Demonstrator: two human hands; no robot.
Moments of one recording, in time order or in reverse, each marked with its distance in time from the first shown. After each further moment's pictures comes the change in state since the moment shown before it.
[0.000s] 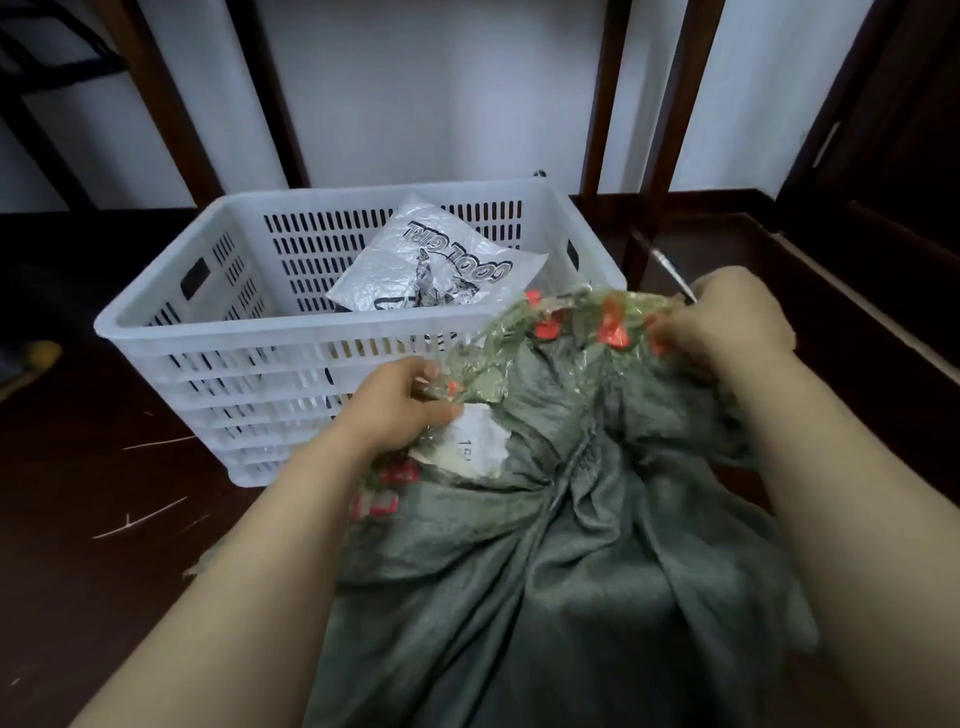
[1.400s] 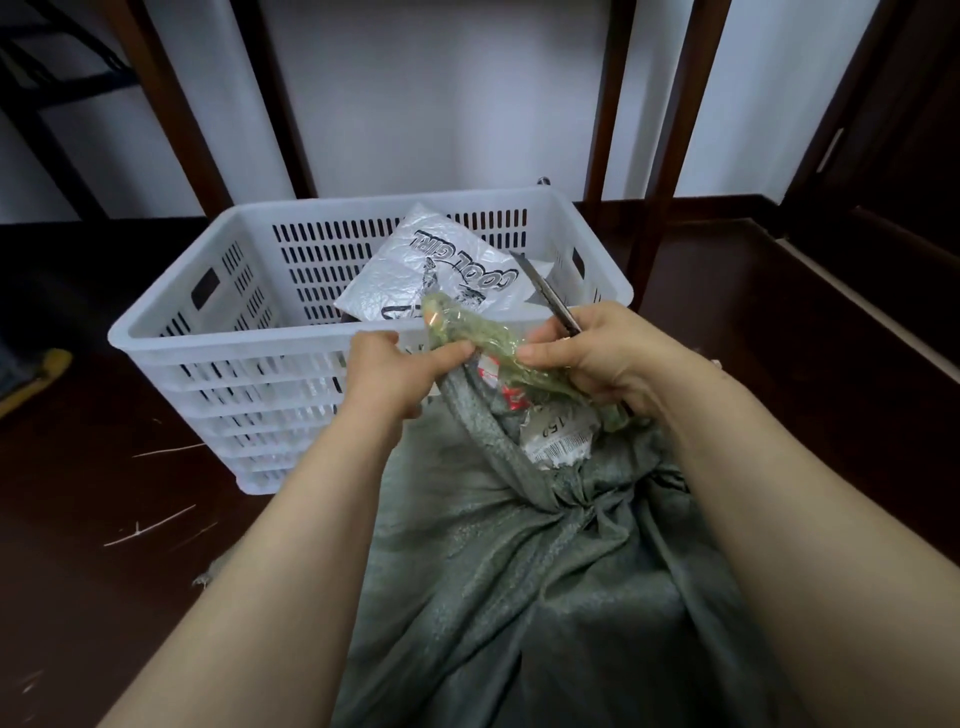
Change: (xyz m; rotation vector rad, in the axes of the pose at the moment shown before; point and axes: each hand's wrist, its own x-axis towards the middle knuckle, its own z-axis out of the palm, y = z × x) left_hand -0.008 0.043 -0.012 -0.374 0.308 -0.245; right_hand -0.040 -0.040 0.033 0.488 -0.692 -0.166
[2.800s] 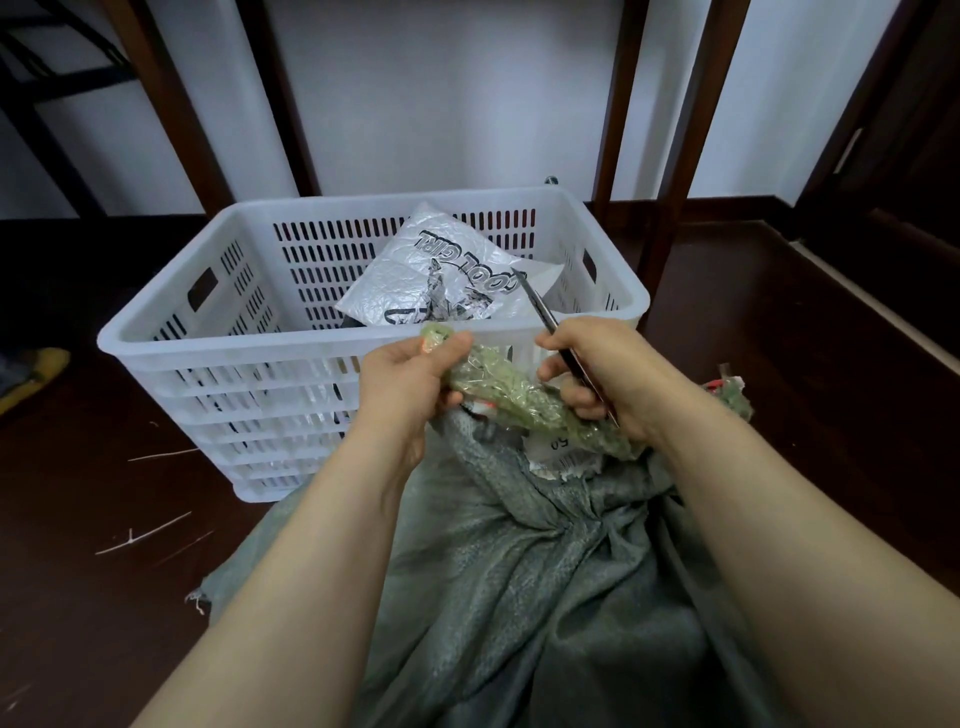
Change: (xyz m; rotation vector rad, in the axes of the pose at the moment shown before) left_hand 0.012 -0.009 0.017 -0.484 -0.087 0.031; right_hand 0.026 0.010 0.013 0.261 0.039 0.034
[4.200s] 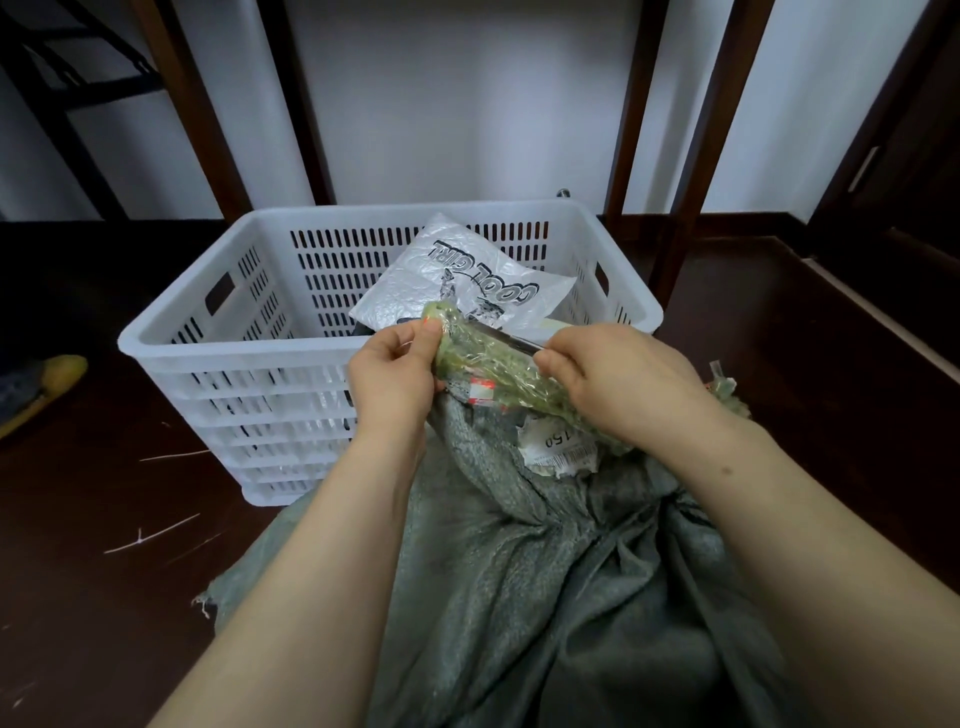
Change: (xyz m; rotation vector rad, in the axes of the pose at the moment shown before) left_hand 0.010 0.005 -0.004 -0.034 0.210 0.195; right_hand -0.032 -0.022 0.009 -1.282 0.153 -0.422
